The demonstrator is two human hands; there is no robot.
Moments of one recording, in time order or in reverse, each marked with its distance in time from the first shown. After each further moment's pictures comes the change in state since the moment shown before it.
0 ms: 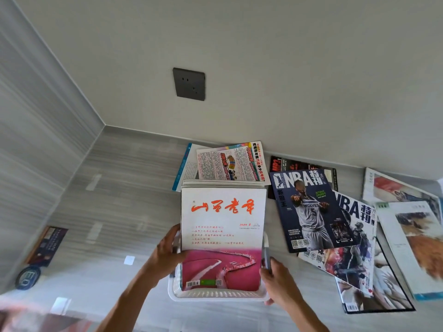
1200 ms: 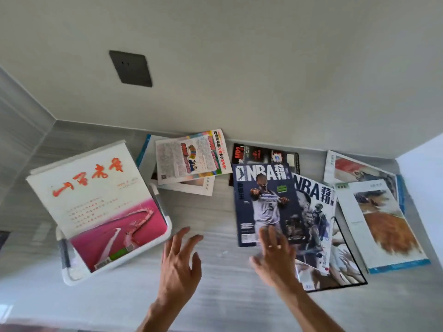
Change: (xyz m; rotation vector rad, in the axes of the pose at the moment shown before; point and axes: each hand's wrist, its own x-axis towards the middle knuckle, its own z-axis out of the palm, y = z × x) left_hand -0.012 0.016 0.128 0.670 0.428 0.499; right_hand 0.054 0.054 -0.057 -0.874 0.365 -0.273
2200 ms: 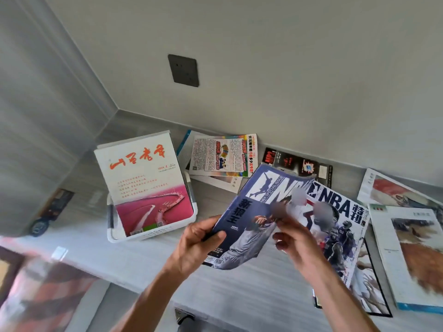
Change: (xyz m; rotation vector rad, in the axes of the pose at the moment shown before) left_hand -0.007 0.104 -0.011 -1.032 -0.299 -0.211; right_hand -0.010 0.067 -0.080 1.737 -0.300 0.174
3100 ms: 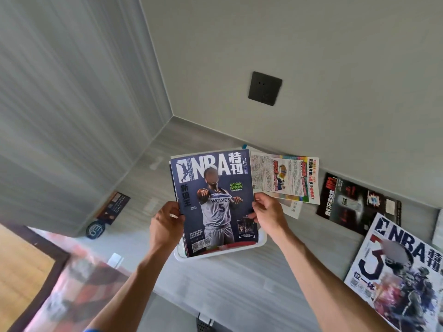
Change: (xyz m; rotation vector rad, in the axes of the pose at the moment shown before) left_hand -0.023 0.001 -0.283 0.739 0.882 -0.122; right_hand 0.088 0.009 0.300 -0.698 -0.109 -0.328
